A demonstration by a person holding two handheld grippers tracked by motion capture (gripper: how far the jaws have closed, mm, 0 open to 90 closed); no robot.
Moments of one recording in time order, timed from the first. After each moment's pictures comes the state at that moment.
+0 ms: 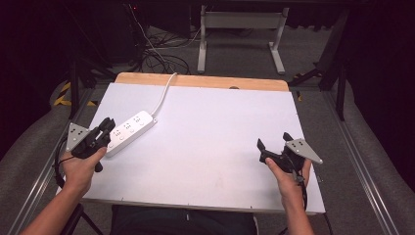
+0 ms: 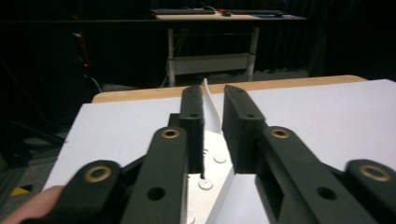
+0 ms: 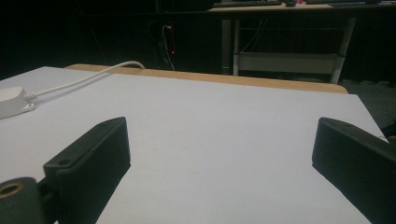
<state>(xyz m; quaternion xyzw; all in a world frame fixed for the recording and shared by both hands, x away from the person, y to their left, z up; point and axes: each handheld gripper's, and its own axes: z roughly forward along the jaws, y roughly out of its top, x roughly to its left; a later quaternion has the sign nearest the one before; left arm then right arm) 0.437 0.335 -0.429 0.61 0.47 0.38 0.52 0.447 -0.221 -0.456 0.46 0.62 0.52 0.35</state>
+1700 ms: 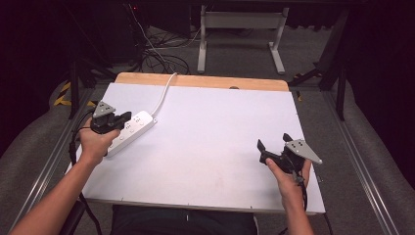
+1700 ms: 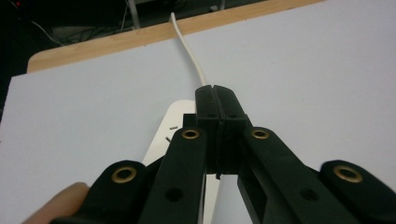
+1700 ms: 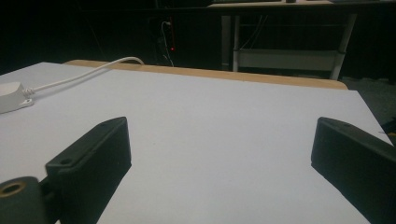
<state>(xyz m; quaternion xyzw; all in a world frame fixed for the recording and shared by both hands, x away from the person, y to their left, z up) 0.518 0.318 -0.421 0.74 0.45 0.28 0.41 0.446 -0.222 -0.459 0.46 0.63 0.52 0.35</state>
